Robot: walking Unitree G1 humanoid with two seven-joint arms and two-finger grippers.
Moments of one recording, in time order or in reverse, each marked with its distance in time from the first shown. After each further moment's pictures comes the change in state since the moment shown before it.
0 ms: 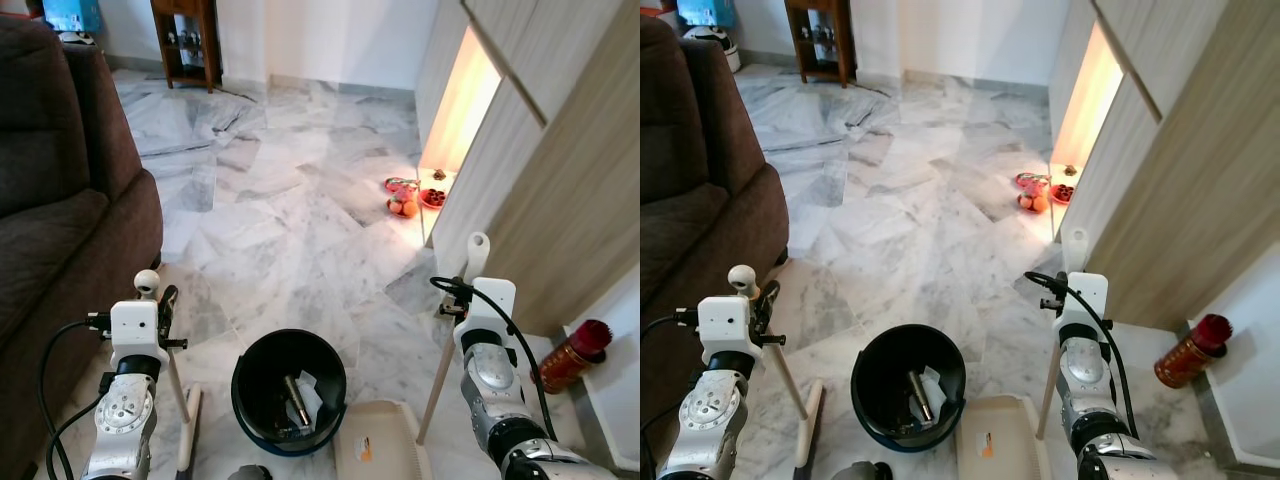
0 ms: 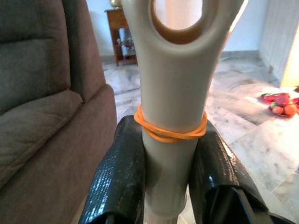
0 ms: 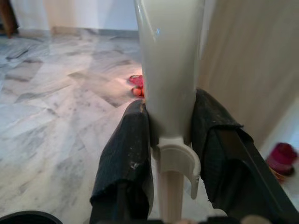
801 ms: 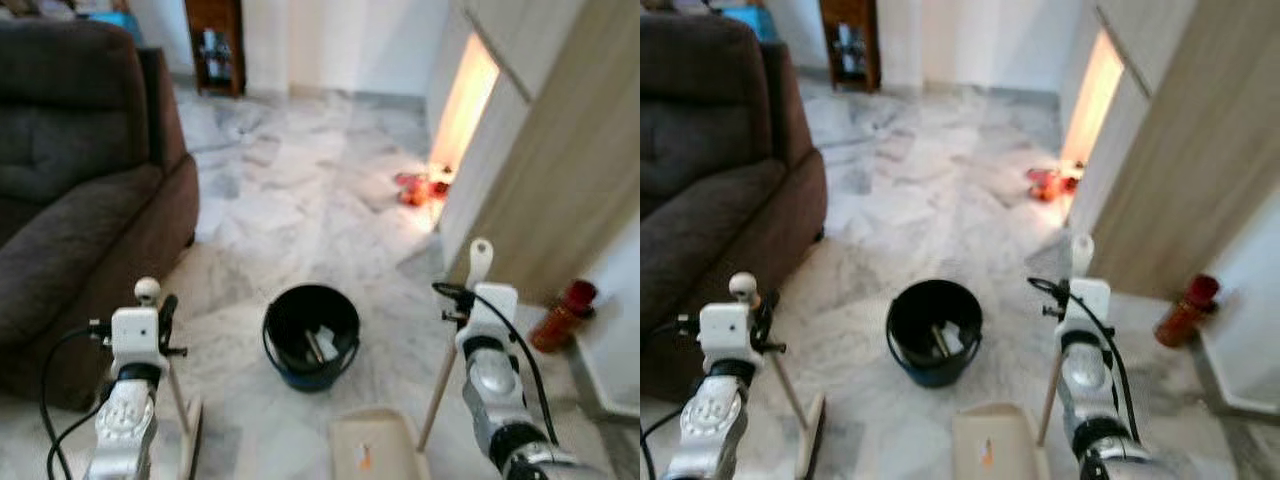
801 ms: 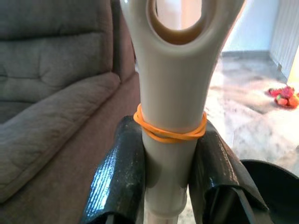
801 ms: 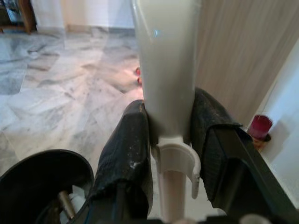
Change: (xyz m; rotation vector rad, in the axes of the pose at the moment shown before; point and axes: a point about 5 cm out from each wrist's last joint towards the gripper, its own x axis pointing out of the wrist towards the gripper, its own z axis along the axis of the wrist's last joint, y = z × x) left arm -0.006 0.001 -0.008 -0.004 0.032 0.018; right arm 0.000 -0.001 -0.001 -0.011 0.007 0.003
